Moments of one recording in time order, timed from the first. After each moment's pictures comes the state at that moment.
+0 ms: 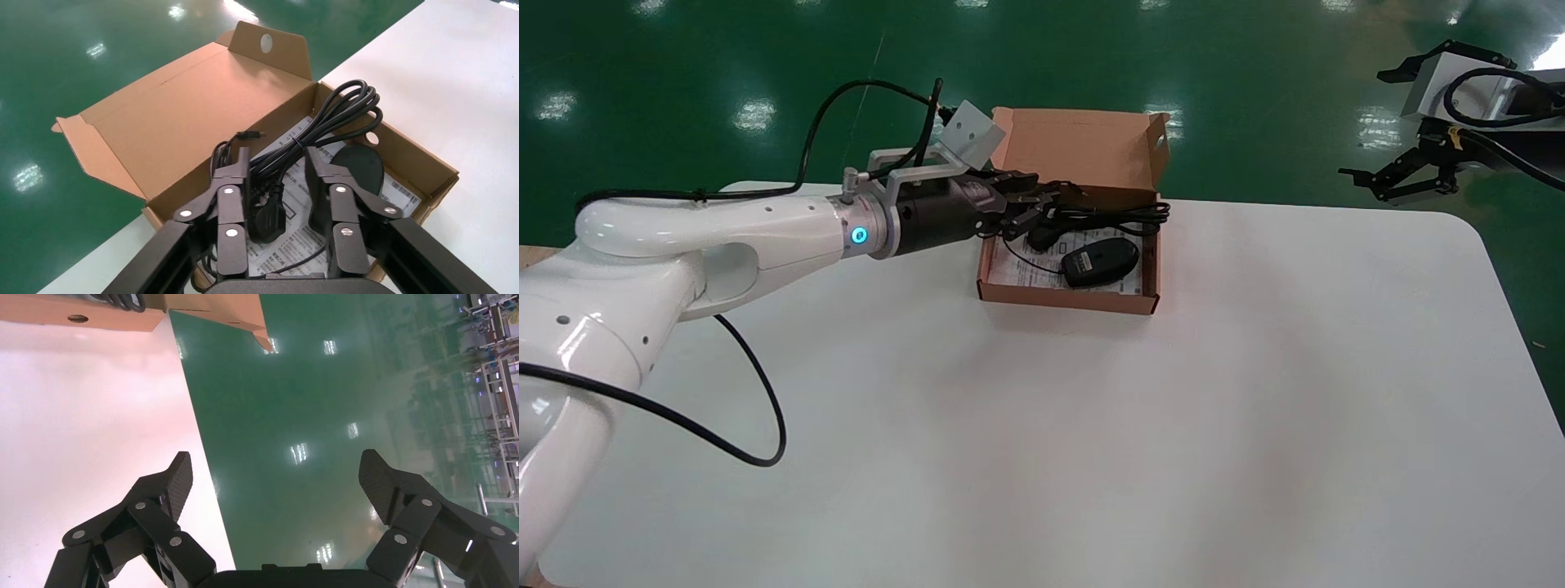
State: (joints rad) left arm -1.63 1.35 0.73 -0.20 1.09 0.83 0.08; right arm 1.96 -0.95 -0.72 0.05 -1.38 -1.10 -0.74
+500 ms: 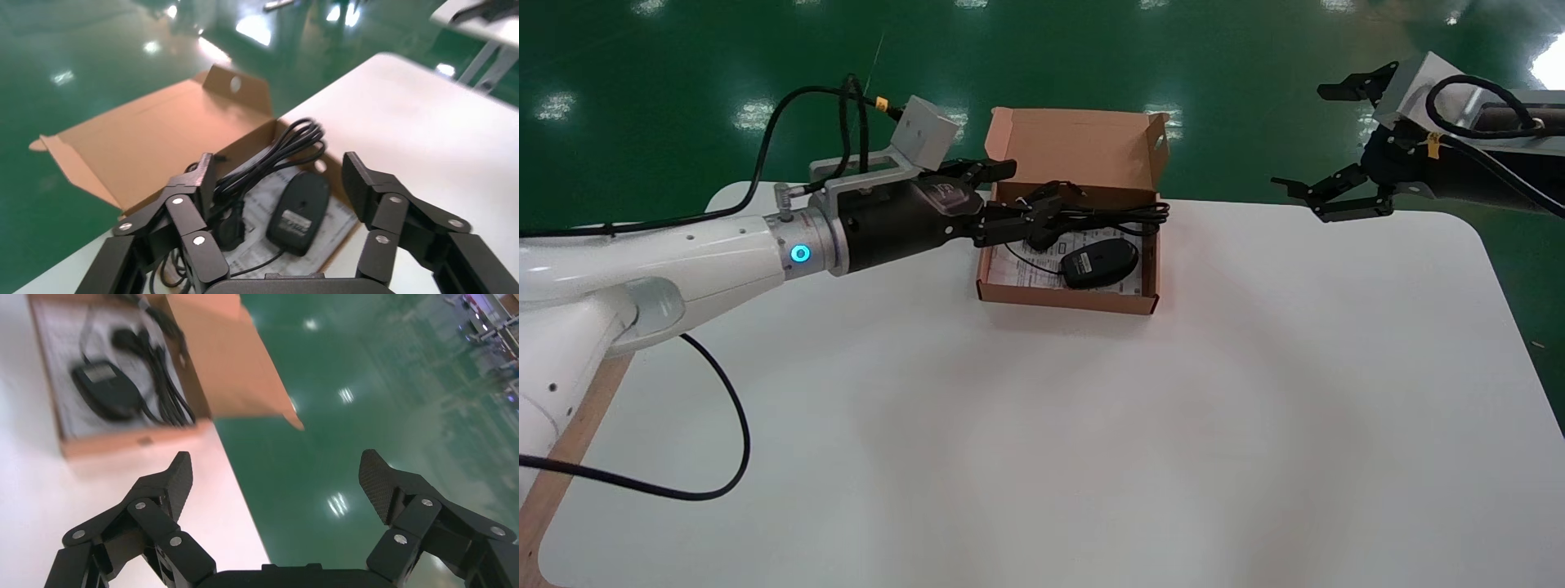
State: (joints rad) left arm -1.52 1.19 0.63 -0.42 1.02 0.97 0.03; right arm 1.77 -0.88 -0.63 0.32 -1.24 -1.18 -0.54
